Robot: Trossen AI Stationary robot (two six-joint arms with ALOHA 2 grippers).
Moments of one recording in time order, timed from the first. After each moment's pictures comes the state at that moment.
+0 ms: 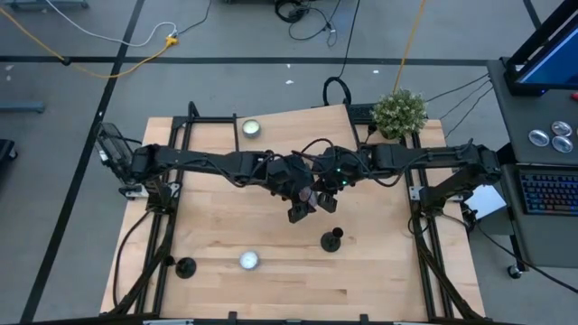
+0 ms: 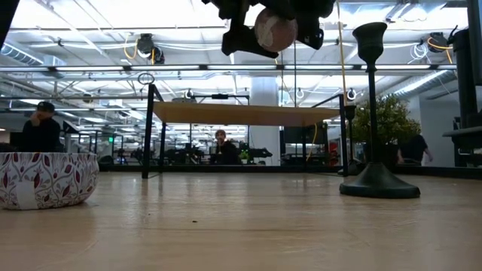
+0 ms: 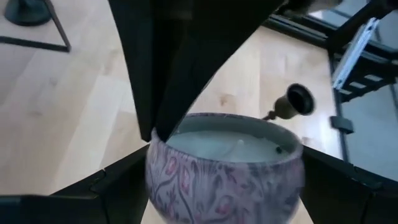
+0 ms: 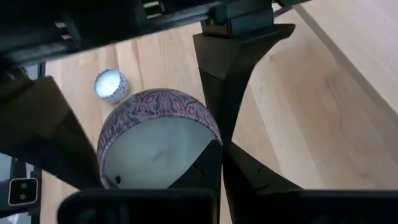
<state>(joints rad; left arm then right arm) -0.01 1.80 1.61 -0.54 0.13 -0.32 -0.01 1.47 1.36 -0.71 -0.05 0.33</state>
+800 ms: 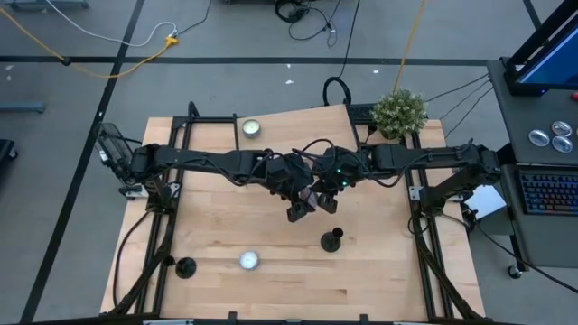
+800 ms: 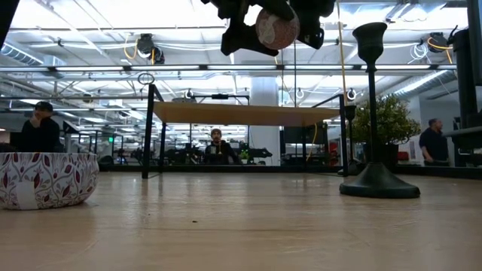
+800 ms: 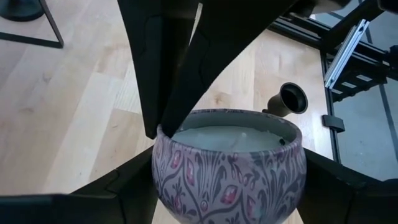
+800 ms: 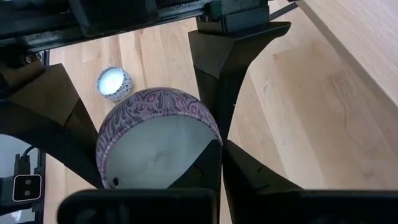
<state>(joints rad) -0.01 1.80 1.61 -0.55 0.15 -0.33 0.00 1.48 1.36 -0.71 -0.06 0.33</state>
